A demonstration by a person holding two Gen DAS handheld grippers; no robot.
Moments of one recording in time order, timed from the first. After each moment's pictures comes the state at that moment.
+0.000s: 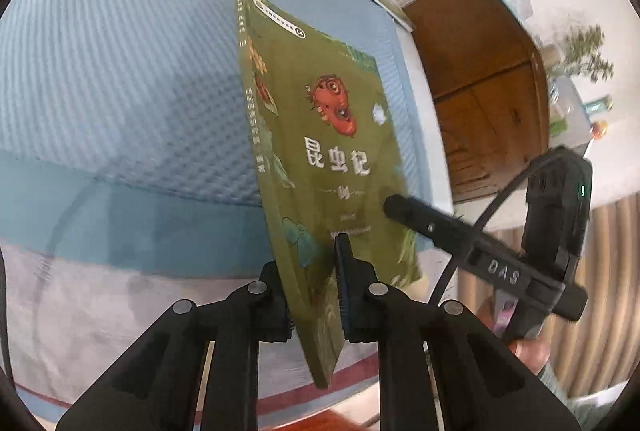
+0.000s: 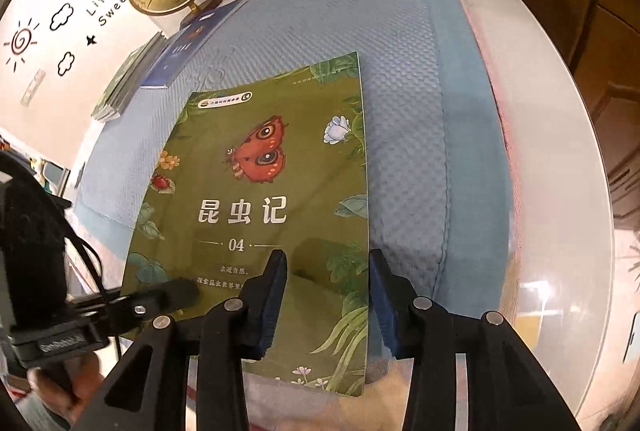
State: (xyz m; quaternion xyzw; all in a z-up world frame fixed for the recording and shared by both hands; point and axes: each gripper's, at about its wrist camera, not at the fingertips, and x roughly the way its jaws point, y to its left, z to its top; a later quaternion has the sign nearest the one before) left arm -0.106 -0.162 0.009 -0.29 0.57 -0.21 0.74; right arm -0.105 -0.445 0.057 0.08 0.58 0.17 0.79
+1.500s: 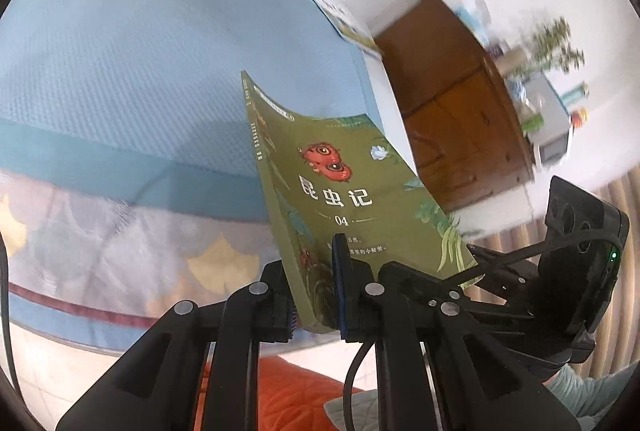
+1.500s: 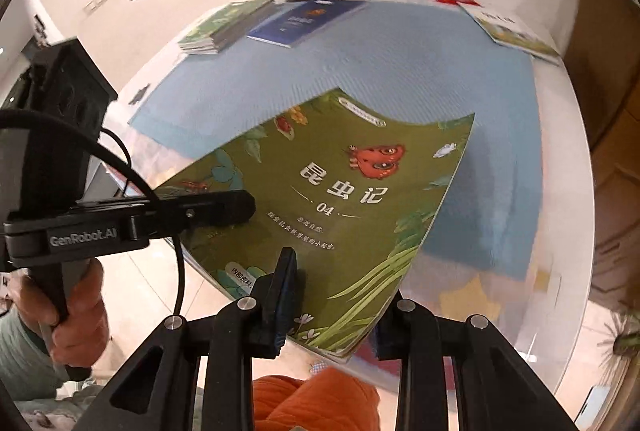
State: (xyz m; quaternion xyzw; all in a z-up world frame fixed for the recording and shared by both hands) left arm -0.192 -0.117 0.090 -0.27 0.51 -0.20 0.80; right arm -0.222 -0.355 0.132 -0.05 0.53 0.28 0.80
